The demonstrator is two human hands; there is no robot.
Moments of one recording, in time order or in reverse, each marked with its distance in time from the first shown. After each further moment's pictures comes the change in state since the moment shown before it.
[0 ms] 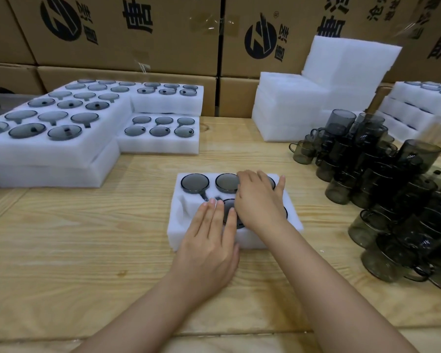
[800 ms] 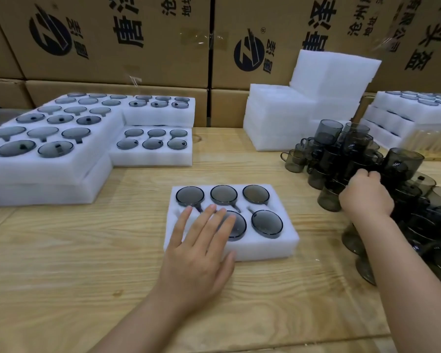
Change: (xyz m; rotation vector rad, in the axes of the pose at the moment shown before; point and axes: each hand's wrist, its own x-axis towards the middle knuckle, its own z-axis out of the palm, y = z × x) left_hand 0.002 -0.020 0.001 -0.254 0.252 0.045; right_hand 0.007 0.152 -0.070 -0.089 0.165 0.691
